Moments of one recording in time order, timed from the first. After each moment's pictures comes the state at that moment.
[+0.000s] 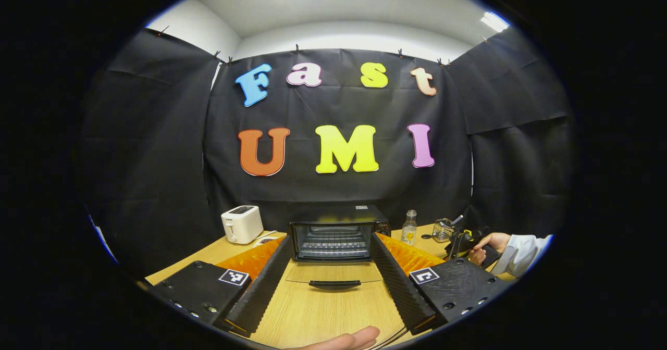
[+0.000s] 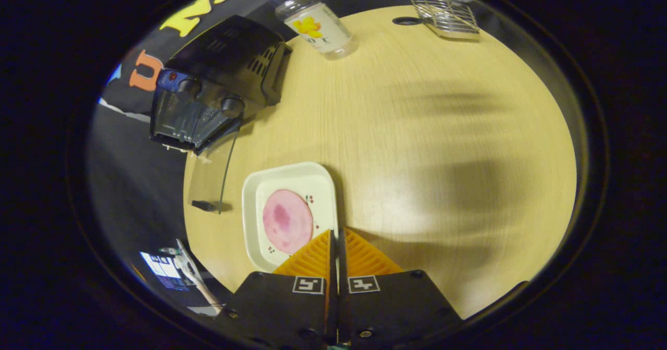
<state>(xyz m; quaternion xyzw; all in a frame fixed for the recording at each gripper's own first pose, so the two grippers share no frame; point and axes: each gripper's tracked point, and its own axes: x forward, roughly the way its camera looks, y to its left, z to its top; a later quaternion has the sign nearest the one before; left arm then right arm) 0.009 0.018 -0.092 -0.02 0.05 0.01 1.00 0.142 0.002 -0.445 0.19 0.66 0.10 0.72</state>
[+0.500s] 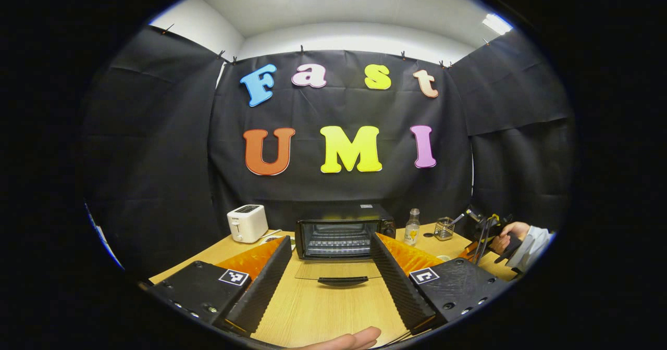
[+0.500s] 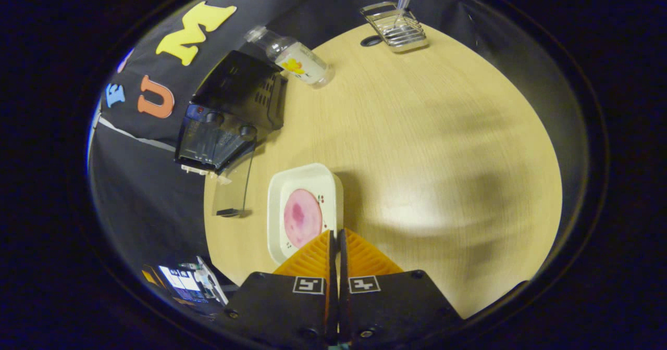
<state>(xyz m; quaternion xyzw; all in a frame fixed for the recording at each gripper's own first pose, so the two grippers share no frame) -0.010 0.049 -0.100 -0.02 0.05 0.01 1.00 0.123 -0.033 -0.381 0.24 0.61 0.09 0.75</state>
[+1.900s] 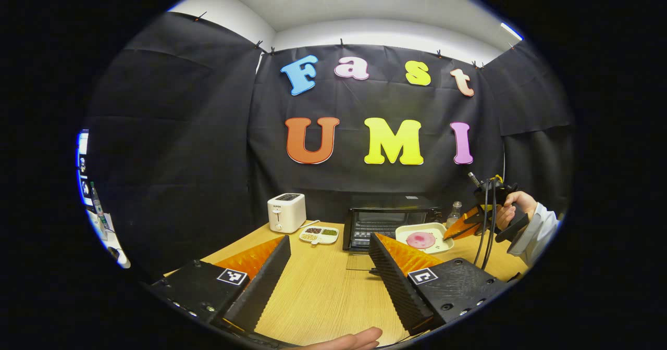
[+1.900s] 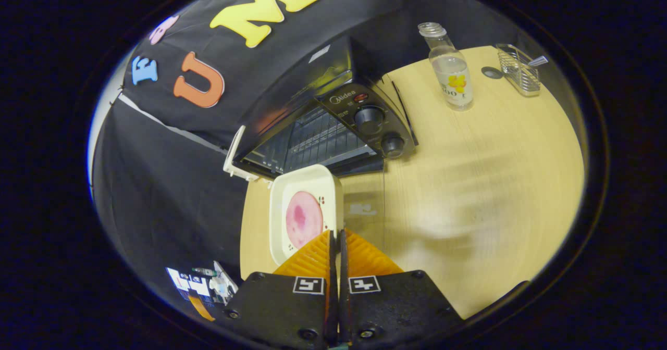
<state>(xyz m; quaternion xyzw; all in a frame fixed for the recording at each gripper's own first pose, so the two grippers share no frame) -0.018 0.164 -0.150 -0.04 0.06 0.08 0.99 0.198 0.203 -0.339 0.25 0.56 0.15 0.78</state>
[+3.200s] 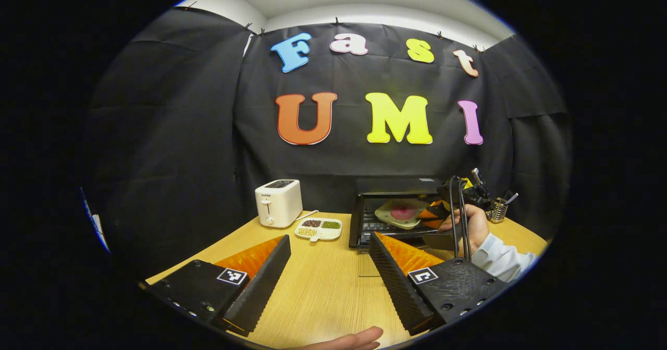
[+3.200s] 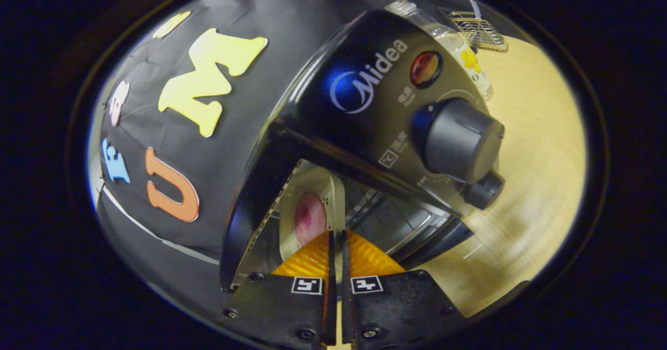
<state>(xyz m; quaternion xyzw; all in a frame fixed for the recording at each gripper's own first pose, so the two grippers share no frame) 0.084 0.187 -0.217 -0.03 0.10 0.07 0.99 0.376 0.285 -0.405 0.44 0.34 -0.01 0.83</state>
